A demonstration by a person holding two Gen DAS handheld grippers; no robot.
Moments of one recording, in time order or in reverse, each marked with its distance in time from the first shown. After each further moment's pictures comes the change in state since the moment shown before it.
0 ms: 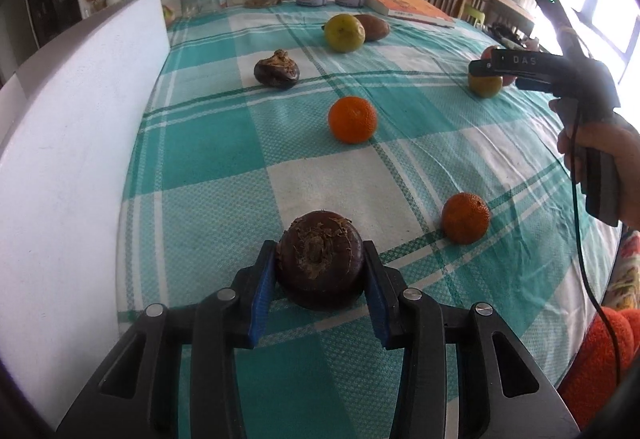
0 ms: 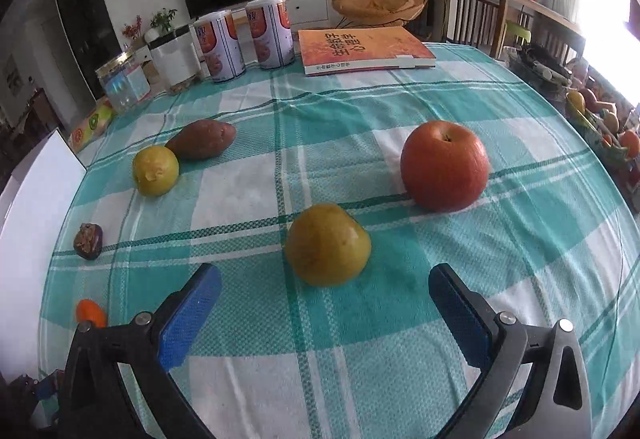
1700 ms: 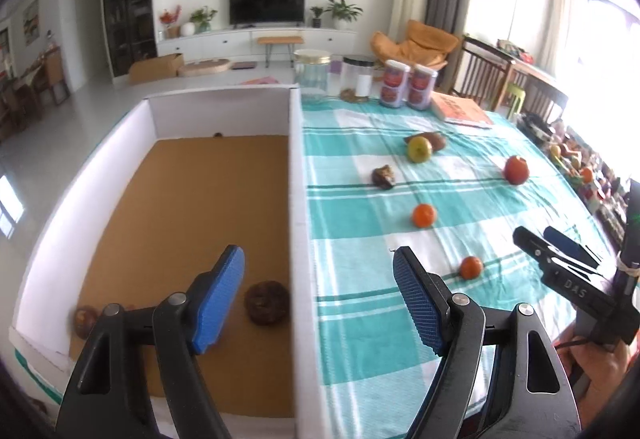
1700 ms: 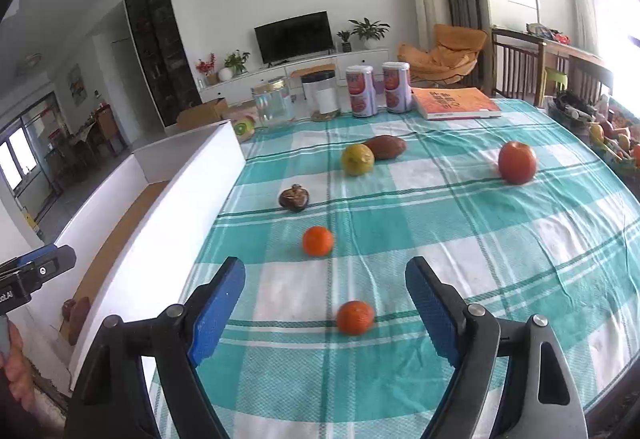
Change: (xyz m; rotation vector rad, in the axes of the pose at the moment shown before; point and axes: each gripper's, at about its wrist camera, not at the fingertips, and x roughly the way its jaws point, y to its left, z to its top) left arm -0.159 0.060 0.002 -0.122 -0.224 0.125; right arm -0.174 0.123 -0.125 0.068 -0.244 0.193
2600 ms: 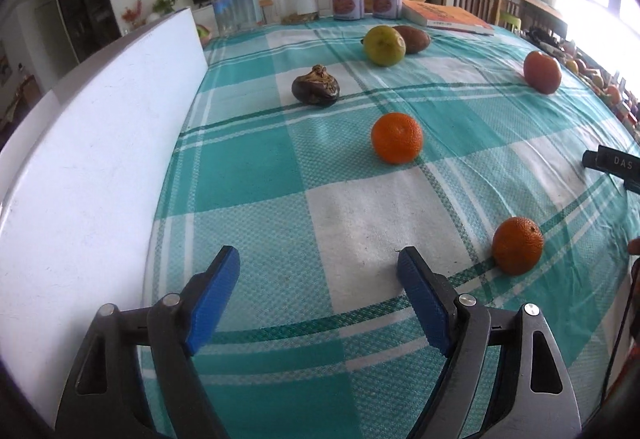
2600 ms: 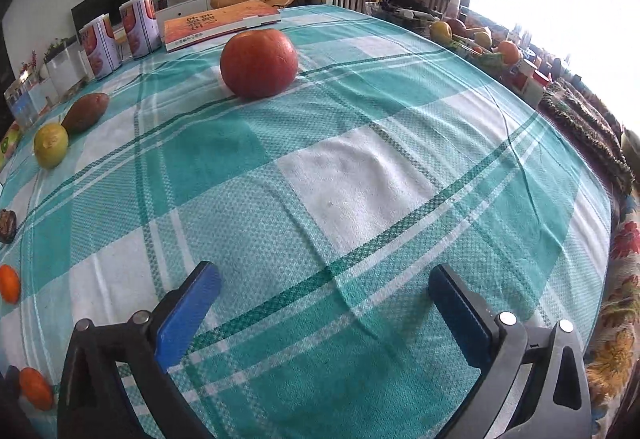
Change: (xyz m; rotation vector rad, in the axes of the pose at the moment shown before) left arm 0.158 -0.083 -0.043 0.135 0.138 0.075; right arm 0.101 -0.208 0.005 0.262 0.201 -0.529
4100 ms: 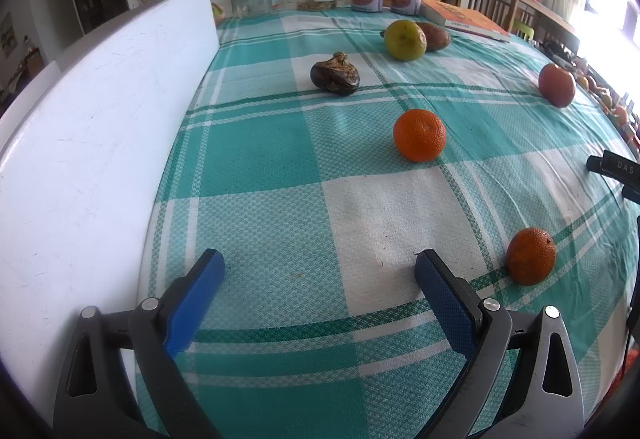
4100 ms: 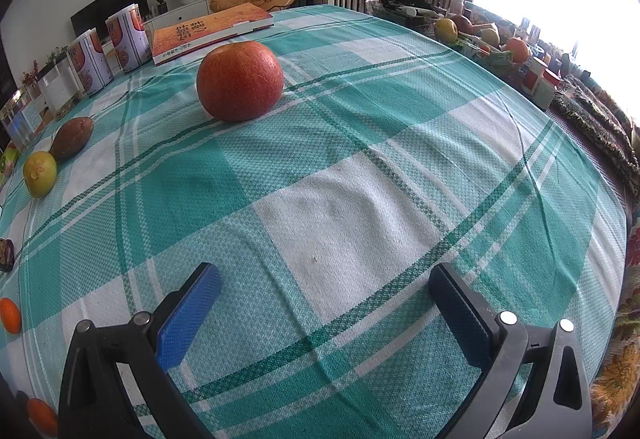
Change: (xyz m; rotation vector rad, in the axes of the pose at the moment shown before) left arm 0.010 0.011 0.000 -0.066 0.036 -0.015; right arm 0.014 -0.006 0.019 -0.012 0.003 0.024
